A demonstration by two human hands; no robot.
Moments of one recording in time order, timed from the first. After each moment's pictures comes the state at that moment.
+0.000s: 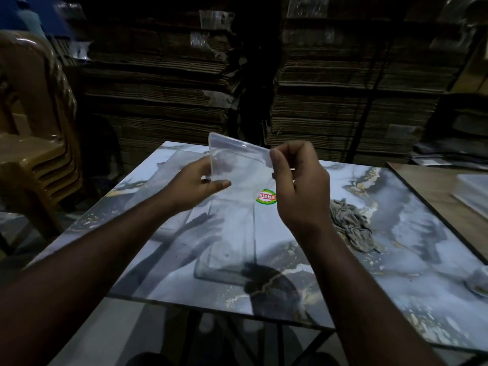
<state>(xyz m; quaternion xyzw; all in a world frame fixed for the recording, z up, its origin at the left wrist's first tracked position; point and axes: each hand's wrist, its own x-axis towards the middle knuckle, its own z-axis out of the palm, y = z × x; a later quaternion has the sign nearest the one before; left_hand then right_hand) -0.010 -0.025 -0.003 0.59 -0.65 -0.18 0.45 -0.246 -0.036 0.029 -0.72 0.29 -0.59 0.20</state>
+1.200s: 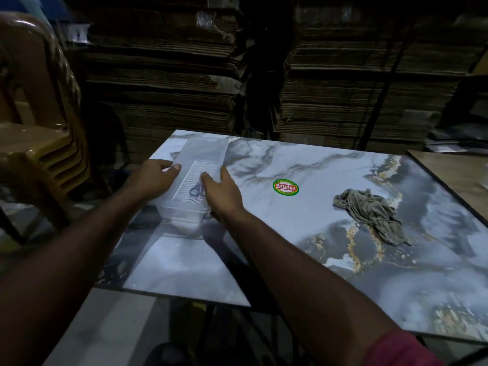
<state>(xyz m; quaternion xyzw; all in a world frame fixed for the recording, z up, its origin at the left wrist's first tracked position) 0.100 -0.005 -0.025 0.82 -0.45 -0.10 0.33 -0.048 -0.063 -0.066 -0.66 0.47 -0.32 0.49</state>
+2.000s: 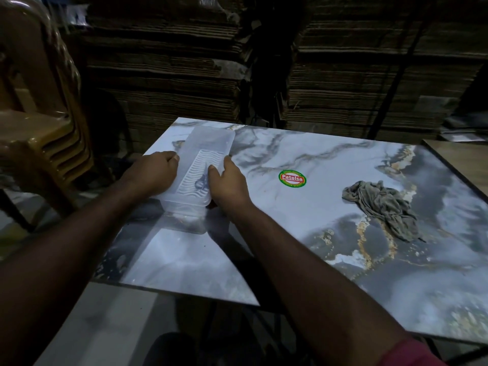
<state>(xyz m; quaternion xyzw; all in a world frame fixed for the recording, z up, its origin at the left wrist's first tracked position) 0.102 -0.014 -0.031 0.85 -0.49 -0.04 0.18 -0.058 -0.072 -0.067 -0.73 0.46 -0.31 0.41</state>
